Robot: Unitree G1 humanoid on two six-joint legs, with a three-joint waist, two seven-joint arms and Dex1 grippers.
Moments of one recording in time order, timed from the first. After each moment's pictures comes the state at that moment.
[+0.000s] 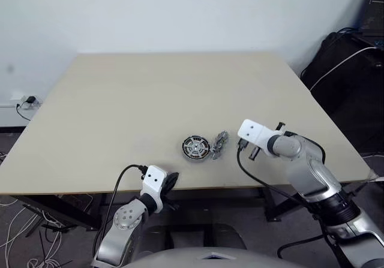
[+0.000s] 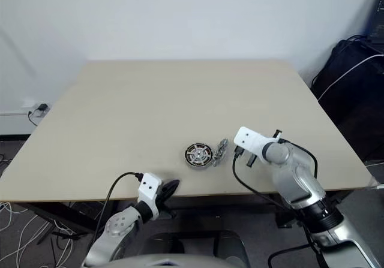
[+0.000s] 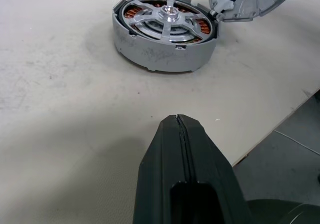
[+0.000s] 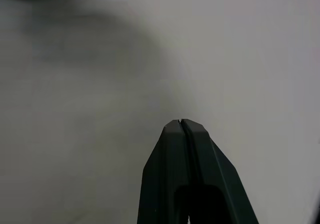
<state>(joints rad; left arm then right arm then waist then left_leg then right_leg) 0.29 0.19 -0.28 -0.14 -0.09 0.16 -0.41 -0.25 -0.72 0.34 -0.33 -0.35 0.77 0.80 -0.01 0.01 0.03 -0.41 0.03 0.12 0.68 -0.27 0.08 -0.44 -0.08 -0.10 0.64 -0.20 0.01</state>
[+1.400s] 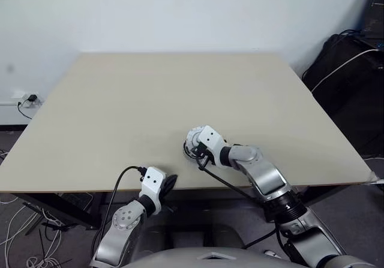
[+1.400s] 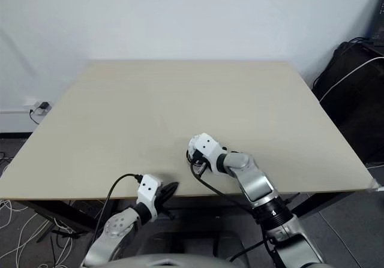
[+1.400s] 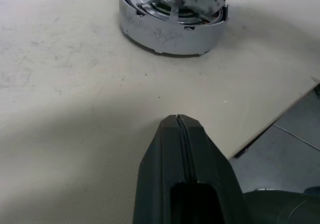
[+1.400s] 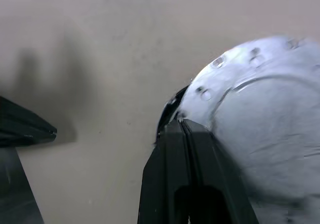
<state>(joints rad) 0.29 0.20 -0.27 -0.13 -0.09 0.17 -0.41 -0.32 -0.30 0.39 -0.03 -0.02 0.66 0.68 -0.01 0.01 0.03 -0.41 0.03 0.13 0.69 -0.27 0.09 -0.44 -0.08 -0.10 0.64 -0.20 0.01</state>
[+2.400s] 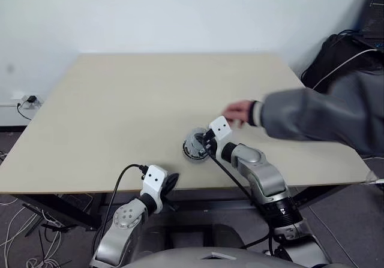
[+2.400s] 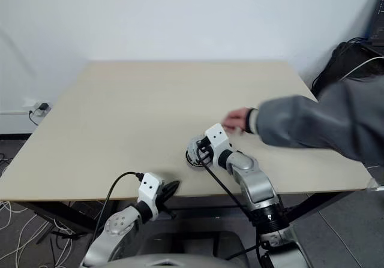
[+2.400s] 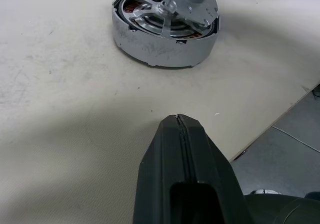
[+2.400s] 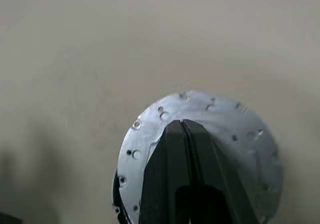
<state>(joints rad) 0.29 0.20 -0.28 -0.17 -0.09 0.21 -0.41 -0.25 -0.19 0.22 -0.02 0.10 0.53 0.50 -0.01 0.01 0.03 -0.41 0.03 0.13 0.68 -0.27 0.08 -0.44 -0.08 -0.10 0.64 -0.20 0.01</state>
